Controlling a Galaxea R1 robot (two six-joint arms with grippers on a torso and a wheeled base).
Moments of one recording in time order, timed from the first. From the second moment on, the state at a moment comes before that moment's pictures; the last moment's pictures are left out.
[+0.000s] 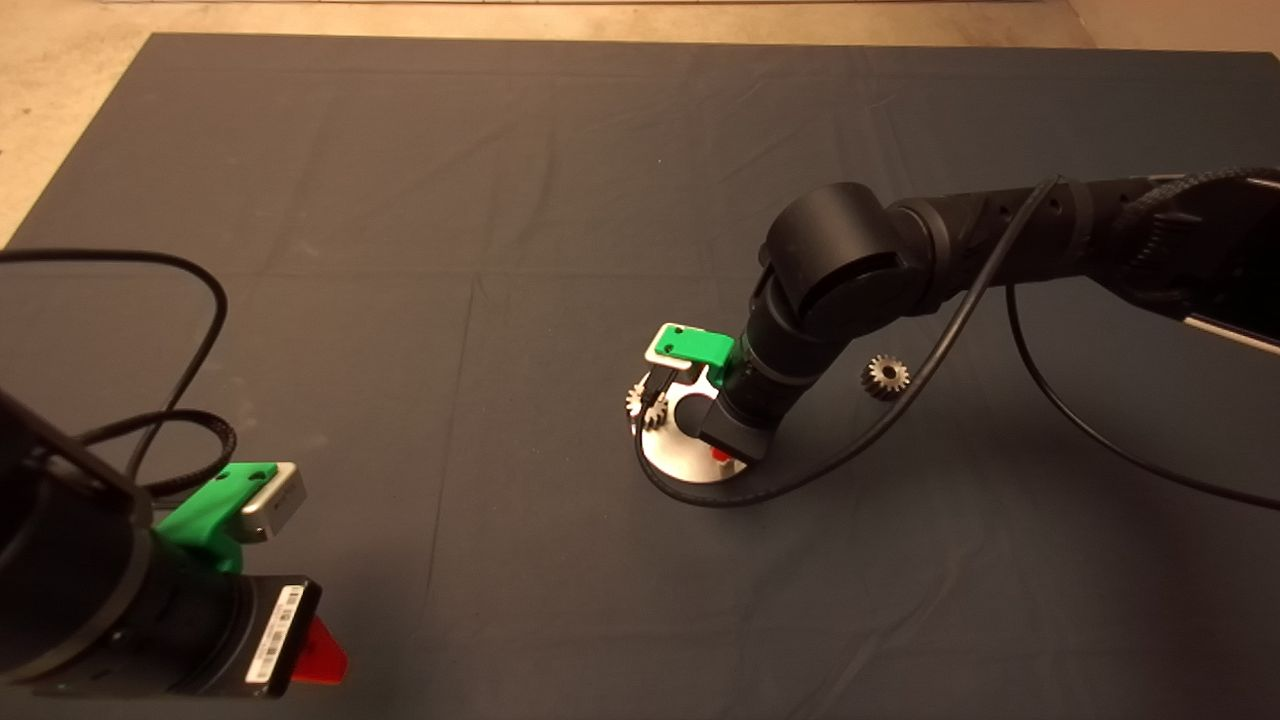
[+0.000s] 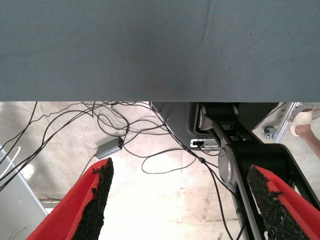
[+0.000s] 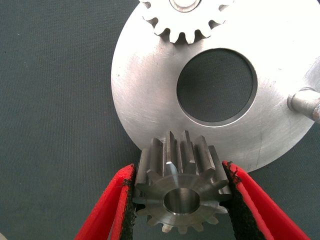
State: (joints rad) left arm -0.50 2.04 -0.34 0.02 1.53 -1.72; right arm 0.33 2.79 -1.06 -0.29 -1.53 0.70
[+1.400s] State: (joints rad) left arm -0.50 2.04 -0.34 0.02 1.53 -1.72; right arm 0.30 2.78 -1.06 -0.29 -1.53 0.70
